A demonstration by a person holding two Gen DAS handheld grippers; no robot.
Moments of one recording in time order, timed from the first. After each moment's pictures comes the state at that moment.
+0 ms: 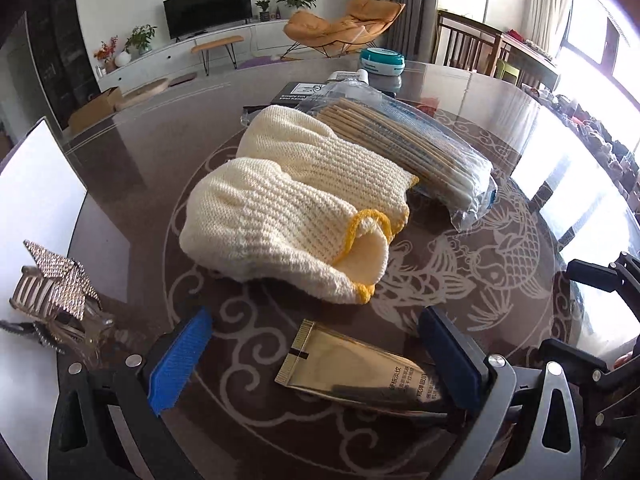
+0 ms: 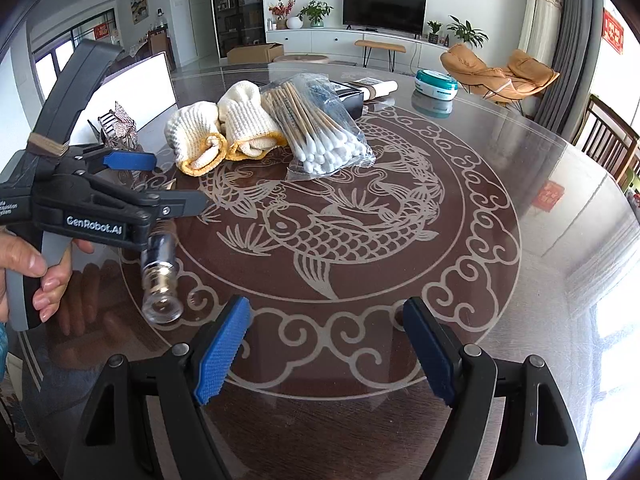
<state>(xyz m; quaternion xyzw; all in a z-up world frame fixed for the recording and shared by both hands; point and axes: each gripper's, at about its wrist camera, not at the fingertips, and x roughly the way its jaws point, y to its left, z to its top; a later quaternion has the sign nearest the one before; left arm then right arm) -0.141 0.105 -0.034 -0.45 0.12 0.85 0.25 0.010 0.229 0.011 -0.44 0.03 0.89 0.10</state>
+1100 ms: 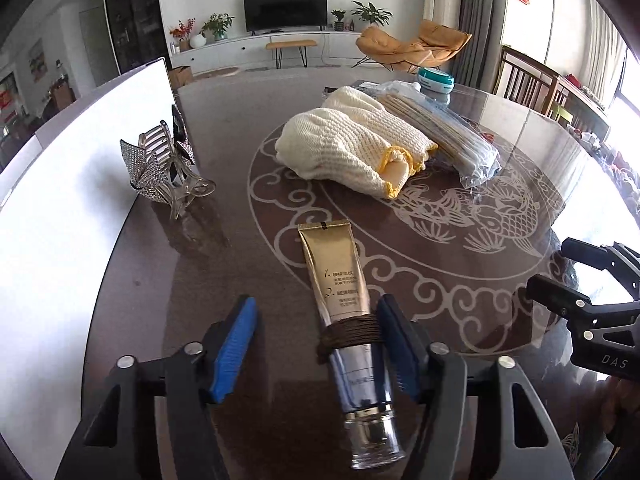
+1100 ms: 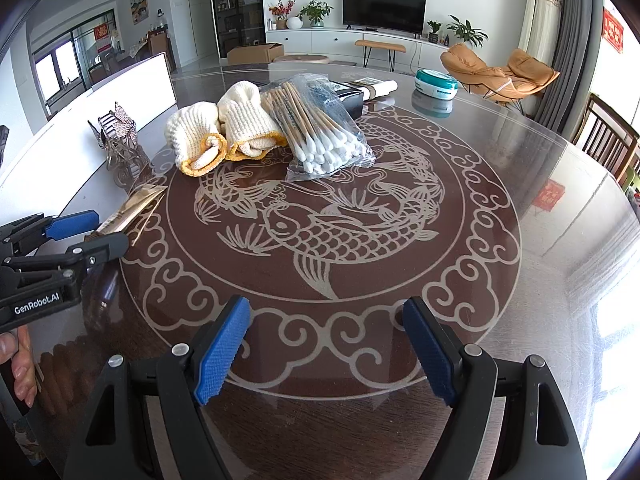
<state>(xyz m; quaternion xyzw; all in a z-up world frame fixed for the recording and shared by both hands) -0.058 0.052 -0.036 -0.43 0.07 0.89 0.15 0.009 0.229 0.010 -0.44 0.03 0.89 0.10</state>
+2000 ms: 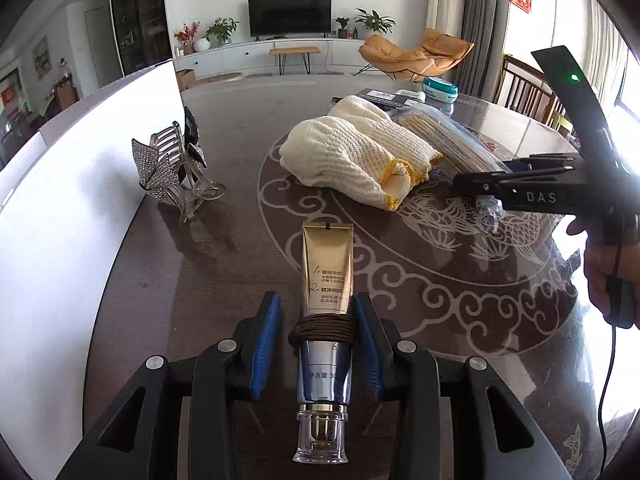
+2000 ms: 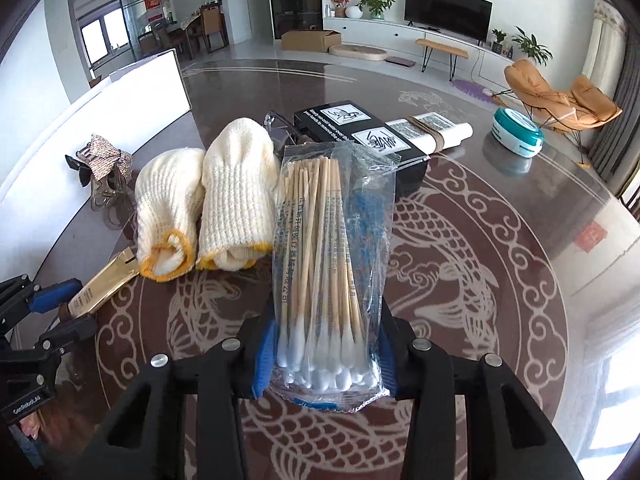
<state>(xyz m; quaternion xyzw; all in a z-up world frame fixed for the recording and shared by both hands) -0.059 0.046 -0.035 -0.43 0.06 0.89 0.15 -0.104 0.252 0.015 -0.46 0.00 0.89 0.00</state>
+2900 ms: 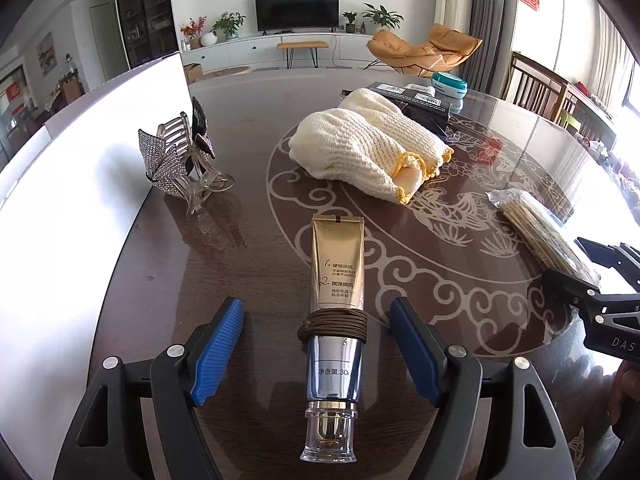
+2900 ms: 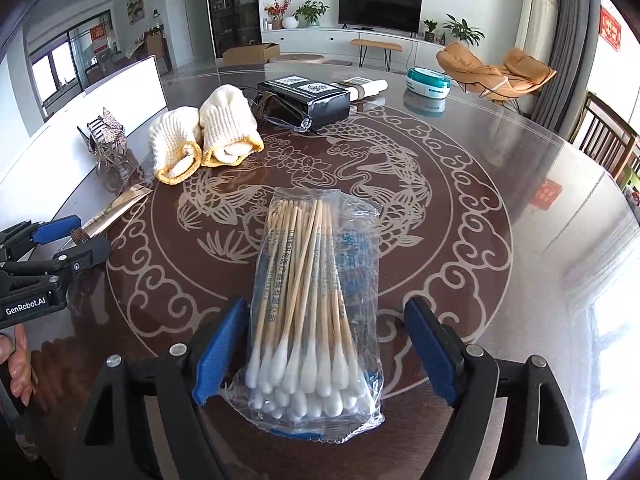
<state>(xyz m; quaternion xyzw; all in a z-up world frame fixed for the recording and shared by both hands) -0.060 0.045 -0.037 -0.44 0.06 0.89 0.14 0.005 0.240 0.008 -0.44 0.03 0.89 0.11</state>
